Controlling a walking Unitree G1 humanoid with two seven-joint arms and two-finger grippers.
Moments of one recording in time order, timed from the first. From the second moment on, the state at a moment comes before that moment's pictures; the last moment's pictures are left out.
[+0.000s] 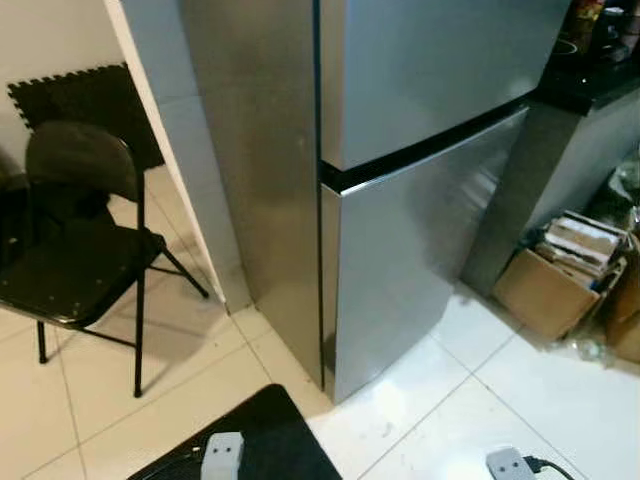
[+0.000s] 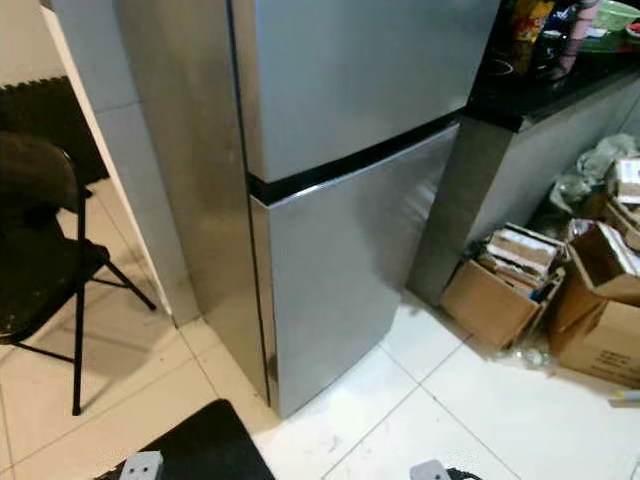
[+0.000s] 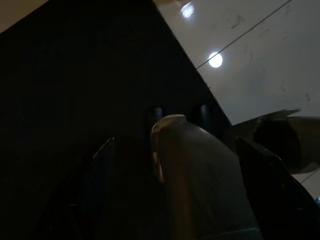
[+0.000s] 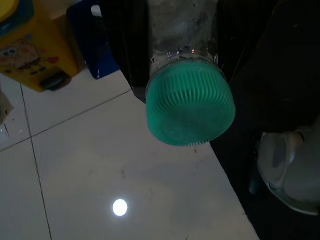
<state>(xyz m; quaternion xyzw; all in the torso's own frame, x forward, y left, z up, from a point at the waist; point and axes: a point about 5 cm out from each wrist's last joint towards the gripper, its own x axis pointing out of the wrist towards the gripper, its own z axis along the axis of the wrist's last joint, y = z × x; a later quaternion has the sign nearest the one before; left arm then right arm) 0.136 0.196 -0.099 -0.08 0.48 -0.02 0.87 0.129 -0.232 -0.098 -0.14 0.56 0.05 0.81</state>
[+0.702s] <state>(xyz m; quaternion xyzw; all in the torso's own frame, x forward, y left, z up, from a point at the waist) 0.141 0.202 -0.097 -0.10 0.47 0.03 0.88 0.131 -0.235 -0.097 -0.14 0.56 0.05 0.81</state>
